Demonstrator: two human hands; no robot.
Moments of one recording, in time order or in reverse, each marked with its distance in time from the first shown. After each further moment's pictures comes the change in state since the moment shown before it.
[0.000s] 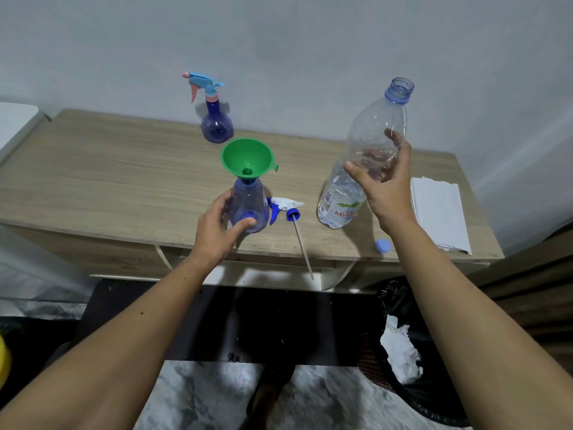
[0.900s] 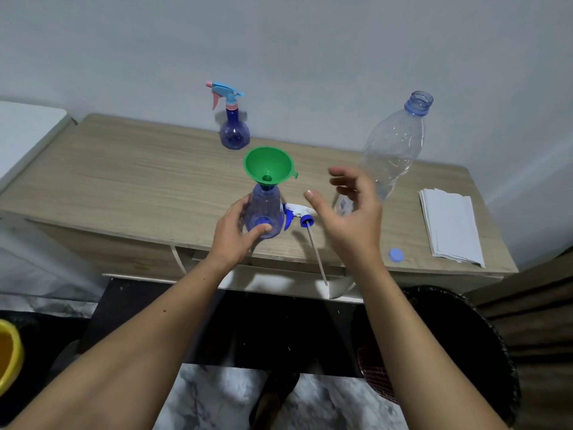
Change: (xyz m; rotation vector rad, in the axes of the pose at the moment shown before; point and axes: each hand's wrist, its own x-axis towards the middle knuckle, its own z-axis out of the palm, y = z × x) left_hand -0.004 0.006 -0.005 -0.007 -0.022 -0.004; right_hand -0.073 -0.042 0.077 -0.074 0.046 -0.244
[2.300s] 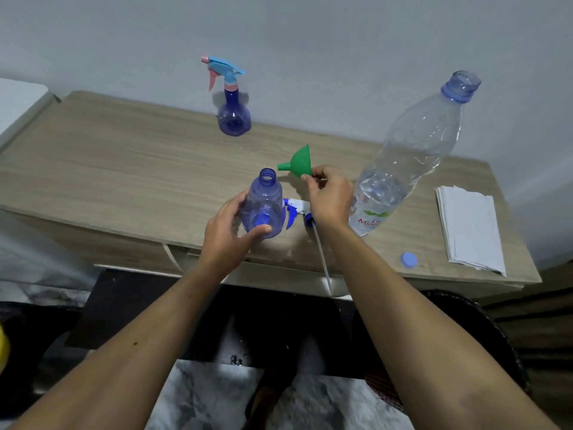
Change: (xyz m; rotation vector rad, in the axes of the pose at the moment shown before) left_hand 0.000 -0.011 0.005 -0.003 0.064 -0.020; right_hand 0.056 0.116 0.080 -0.348 -0.059 0.271
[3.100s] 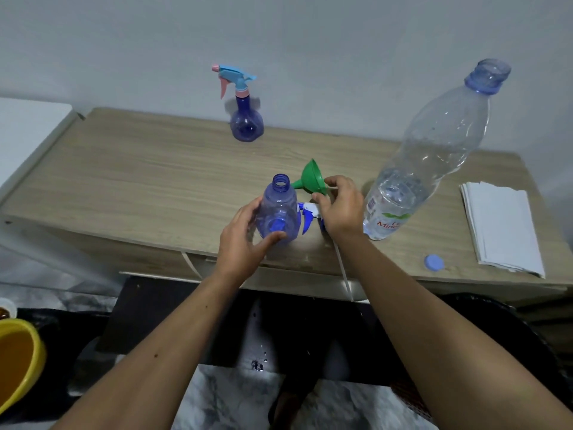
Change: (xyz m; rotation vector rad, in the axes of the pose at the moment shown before) left_hand 0.000 0.000 -0.002 0.046 0.014 0.045; right_hand -0.009 0.024 0.015 -0.051 -0.110 -0.015
